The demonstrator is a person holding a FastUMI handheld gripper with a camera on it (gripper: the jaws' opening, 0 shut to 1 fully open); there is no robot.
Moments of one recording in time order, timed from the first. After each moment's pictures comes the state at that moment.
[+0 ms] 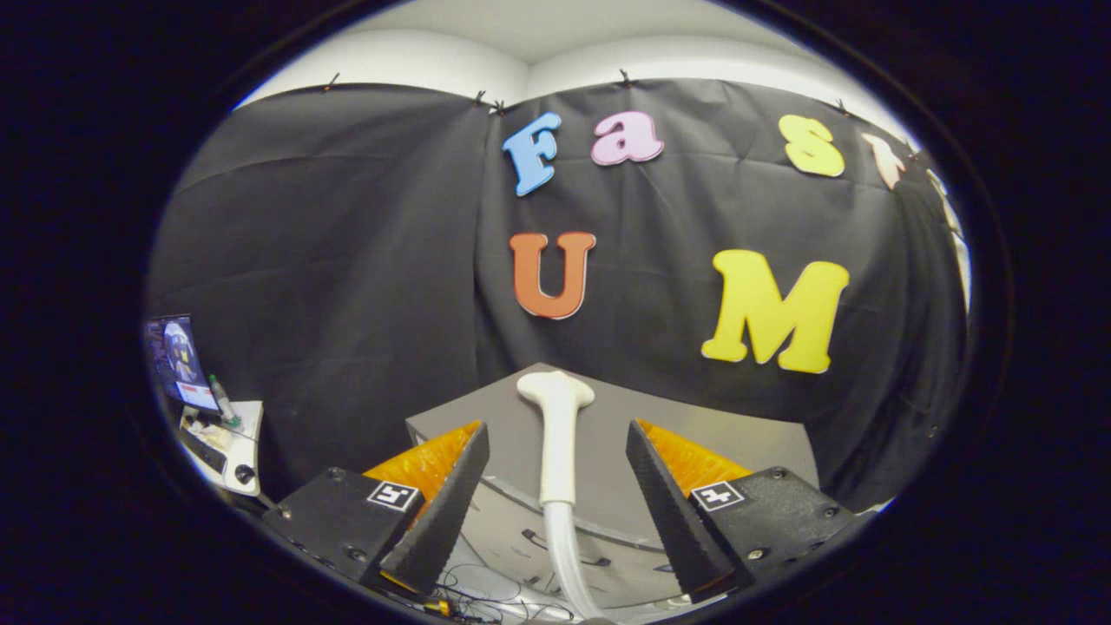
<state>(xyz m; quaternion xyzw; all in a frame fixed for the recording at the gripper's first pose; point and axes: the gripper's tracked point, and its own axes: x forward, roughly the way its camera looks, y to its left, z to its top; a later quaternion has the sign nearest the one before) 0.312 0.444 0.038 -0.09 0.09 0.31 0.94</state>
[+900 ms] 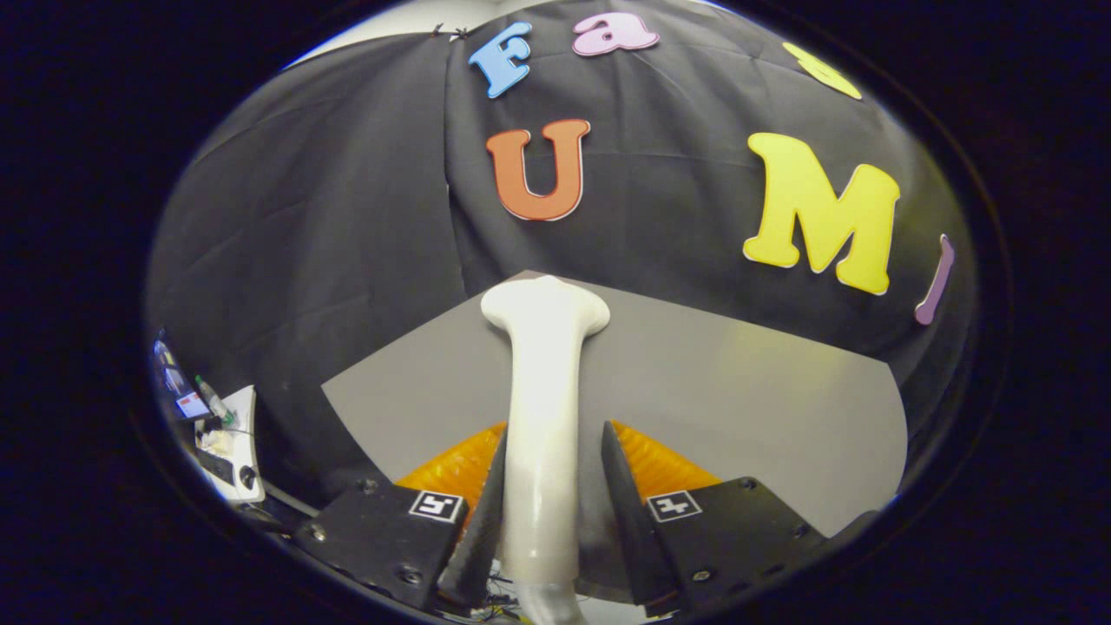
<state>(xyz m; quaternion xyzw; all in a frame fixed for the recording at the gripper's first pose) 0.407 0.473 -0.053 -0.08 0.24 0.29 0.92</state>
